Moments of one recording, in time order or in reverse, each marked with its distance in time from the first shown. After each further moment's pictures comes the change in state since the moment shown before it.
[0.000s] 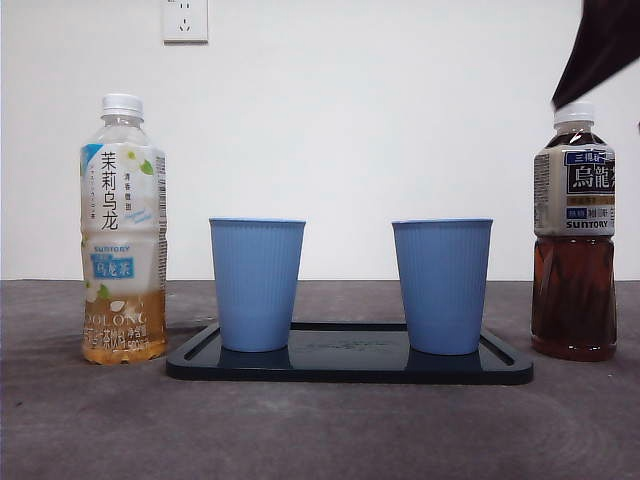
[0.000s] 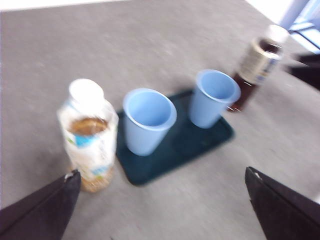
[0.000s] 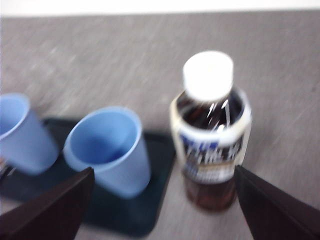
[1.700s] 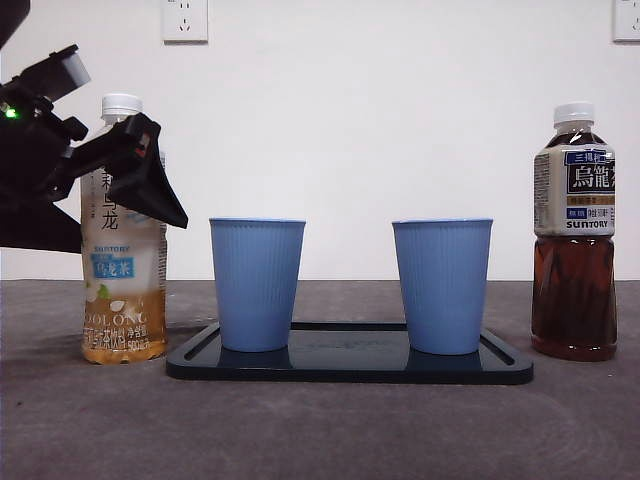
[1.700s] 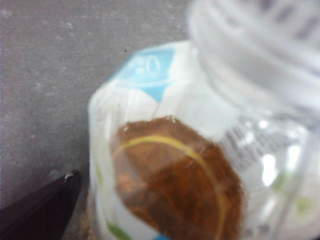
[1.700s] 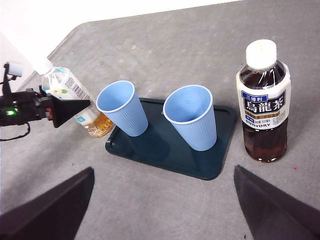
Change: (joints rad) left arm 0.000 0.583 -0.481 1.095 -0.128 -0.126; right arm 0.032 -0.270 0.283 -0.538 -0.165 0.122
